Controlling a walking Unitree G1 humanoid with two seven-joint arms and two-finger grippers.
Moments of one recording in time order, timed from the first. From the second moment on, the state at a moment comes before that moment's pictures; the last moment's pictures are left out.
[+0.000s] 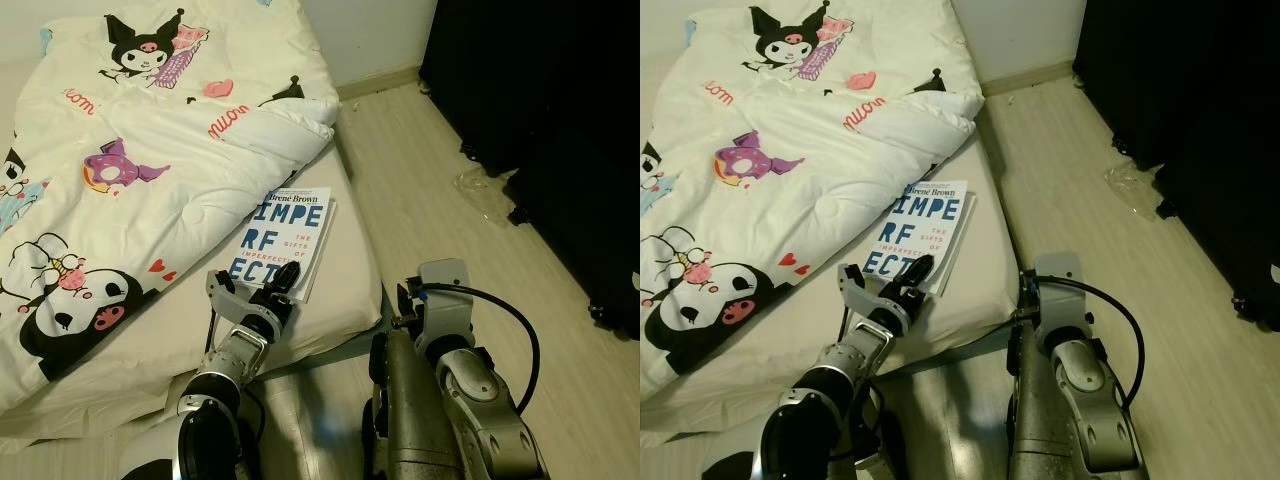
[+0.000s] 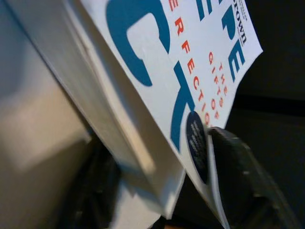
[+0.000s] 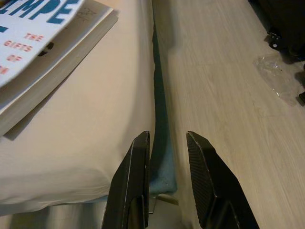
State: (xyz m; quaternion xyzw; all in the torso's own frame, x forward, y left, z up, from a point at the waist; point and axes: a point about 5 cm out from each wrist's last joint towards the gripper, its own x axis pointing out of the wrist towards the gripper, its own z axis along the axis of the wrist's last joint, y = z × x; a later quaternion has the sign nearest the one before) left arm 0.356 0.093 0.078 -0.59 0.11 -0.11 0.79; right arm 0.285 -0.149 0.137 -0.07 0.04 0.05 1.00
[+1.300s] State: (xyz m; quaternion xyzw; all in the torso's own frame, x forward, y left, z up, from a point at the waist) left arm 0.336 0.119 0.155 -0.51 0.02 -0.41 0.75; right arm 0.316 -0.141 0.148 -0.02 -0.01 0.05 1.00
